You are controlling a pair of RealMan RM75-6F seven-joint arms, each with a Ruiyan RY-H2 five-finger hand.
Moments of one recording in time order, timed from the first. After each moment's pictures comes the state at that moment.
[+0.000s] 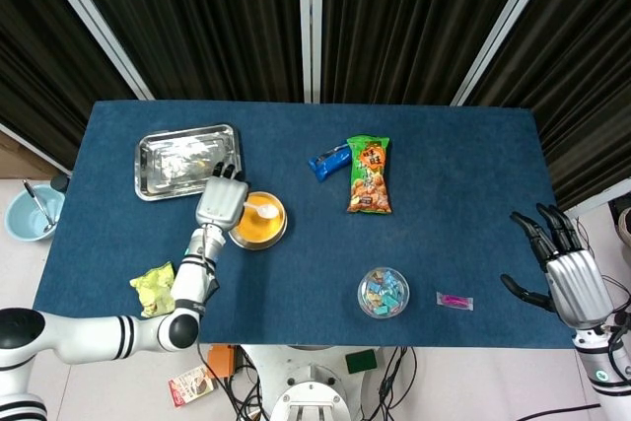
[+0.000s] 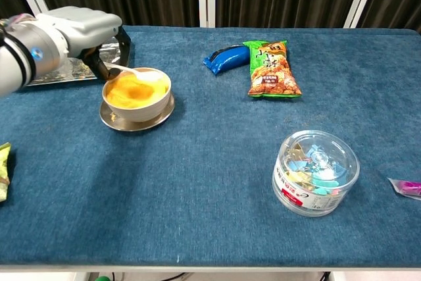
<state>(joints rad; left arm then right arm) -0.85 -1.64 -0.25 -1.58 0.66 1.18 0.96 0.15 -1.11 0.03 -1.56 -1.75 1.64 0.18</state>
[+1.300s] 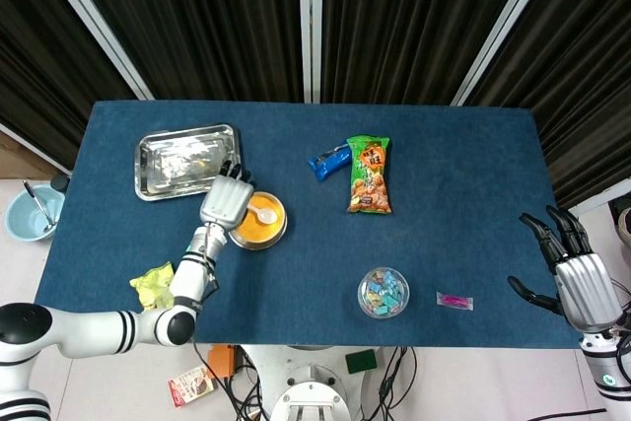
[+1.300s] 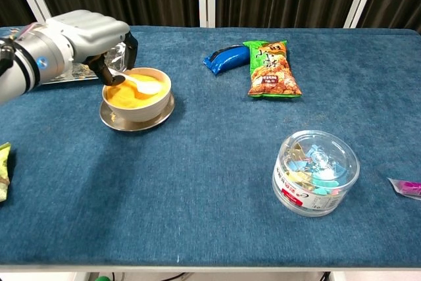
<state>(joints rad) -0.89 -1.64 -0.18 -1.49 0.75 1.12 0.86 0.13 -1.11 0.03 -1.54 -1.74 1.66 0.19</state>
